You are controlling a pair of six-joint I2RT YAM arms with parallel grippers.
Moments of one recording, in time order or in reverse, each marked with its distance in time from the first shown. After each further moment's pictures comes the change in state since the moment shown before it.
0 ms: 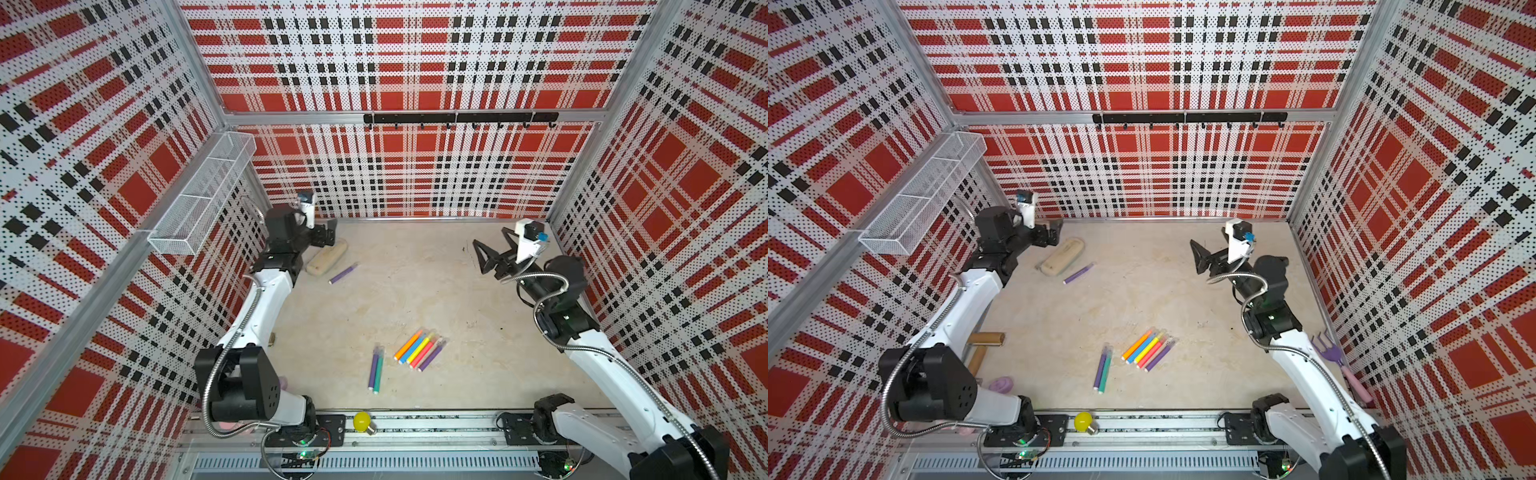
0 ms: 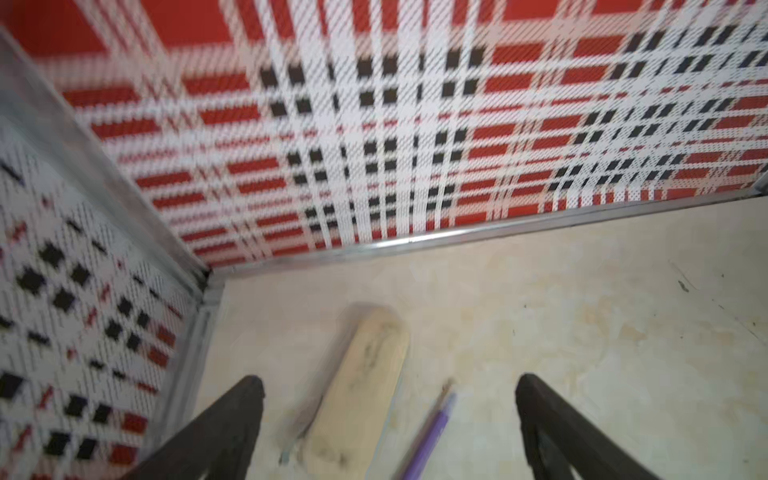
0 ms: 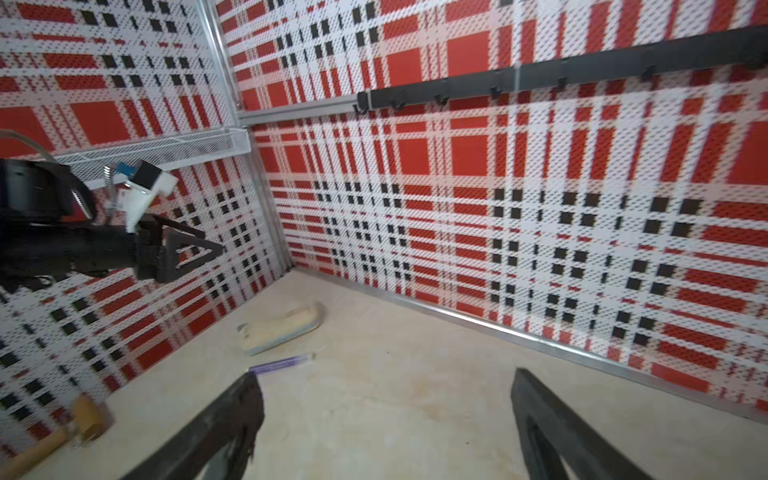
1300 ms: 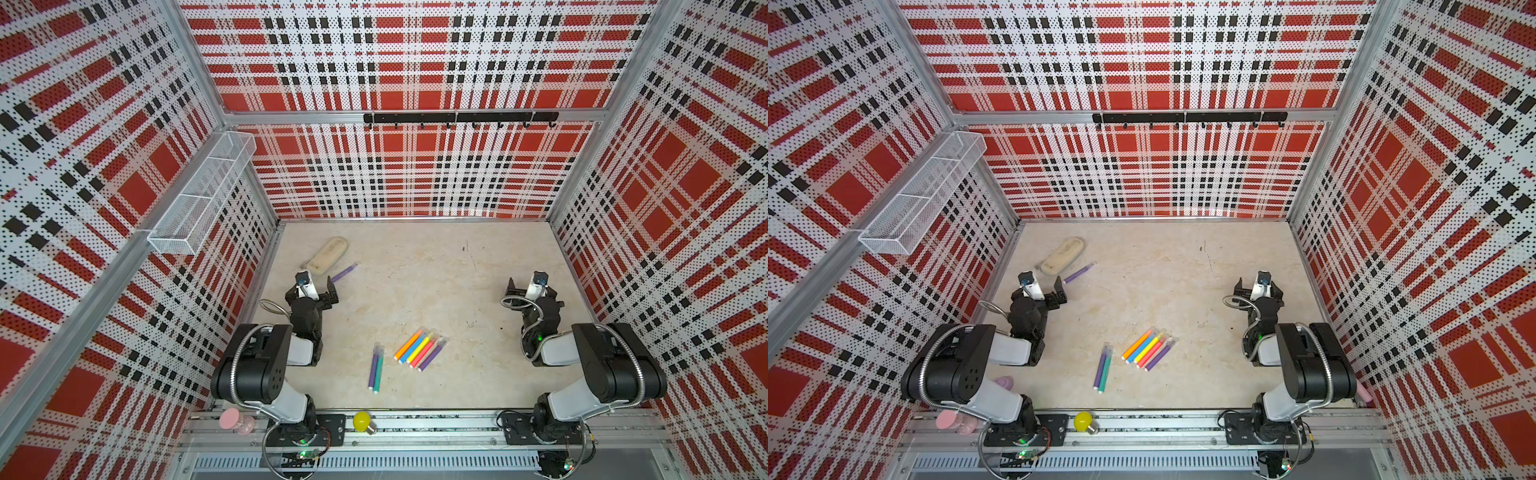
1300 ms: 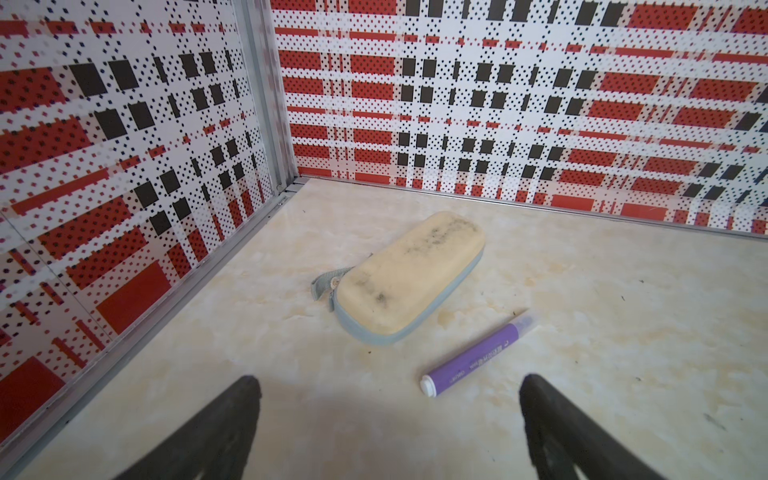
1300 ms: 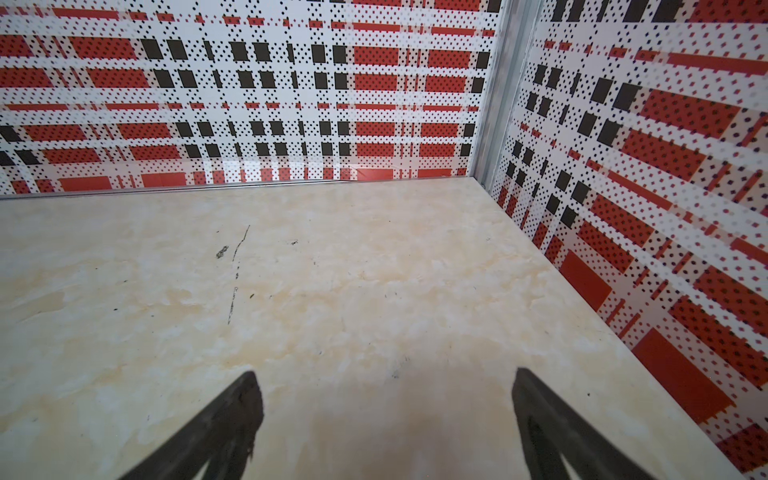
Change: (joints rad) left arm -0.155 0.064 -0.906 1.260 -0.519 -0.179; right arm -0.307 0.495 -0.706 1.050 0.466 -0.134
